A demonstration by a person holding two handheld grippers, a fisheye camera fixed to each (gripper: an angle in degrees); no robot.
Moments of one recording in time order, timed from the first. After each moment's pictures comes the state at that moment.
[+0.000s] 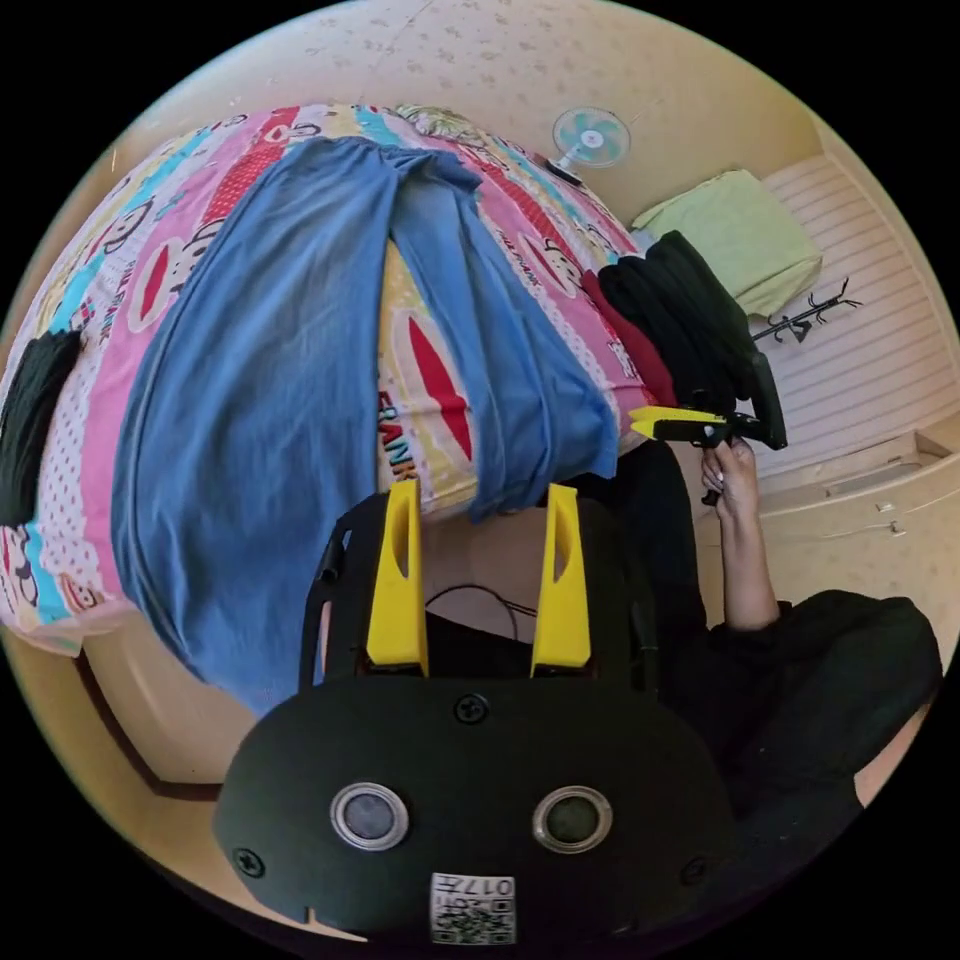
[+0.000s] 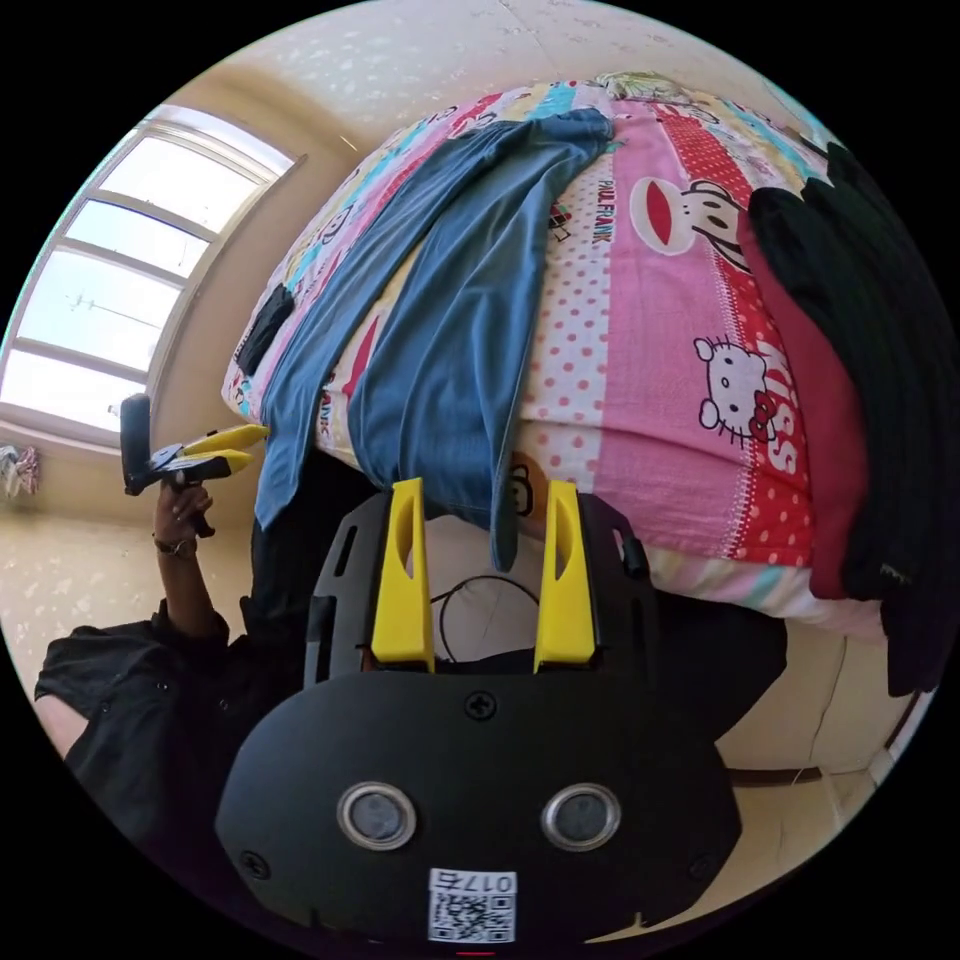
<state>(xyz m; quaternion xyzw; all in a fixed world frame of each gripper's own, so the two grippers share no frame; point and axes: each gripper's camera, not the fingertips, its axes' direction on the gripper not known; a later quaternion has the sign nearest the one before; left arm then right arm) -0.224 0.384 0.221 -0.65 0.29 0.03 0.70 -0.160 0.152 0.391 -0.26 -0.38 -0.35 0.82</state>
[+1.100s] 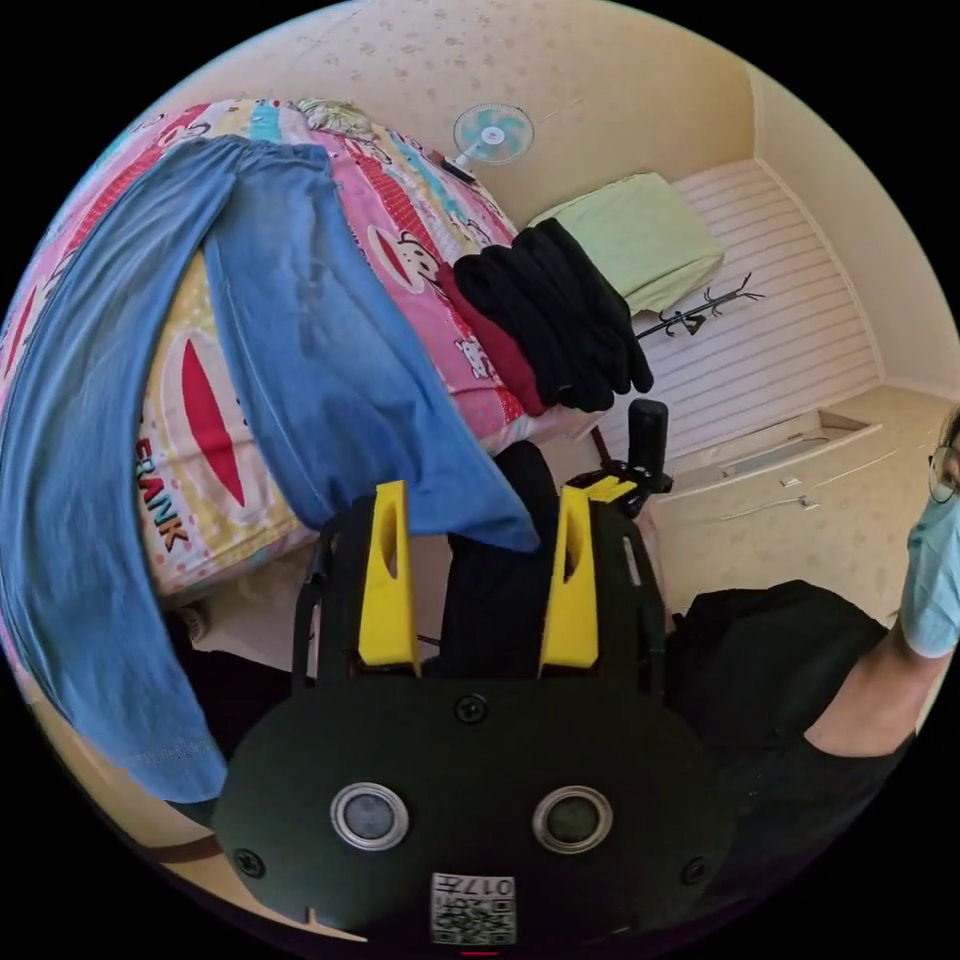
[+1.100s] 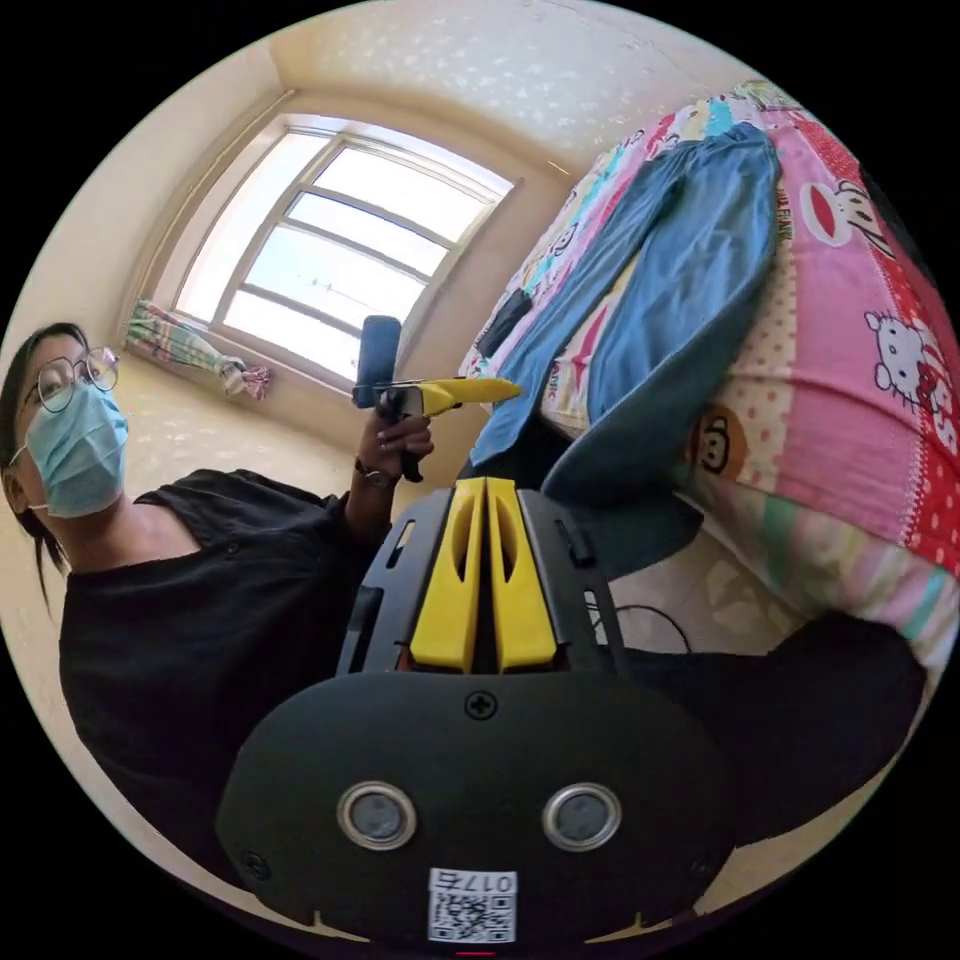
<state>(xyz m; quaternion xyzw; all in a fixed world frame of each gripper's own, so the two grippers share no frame) -0.074 0.413 0.213 -0.63 0.44 -0.06 0.64 -0.020 0.164 0.407 -0.27 -0.69 -0.36 0.57</state>
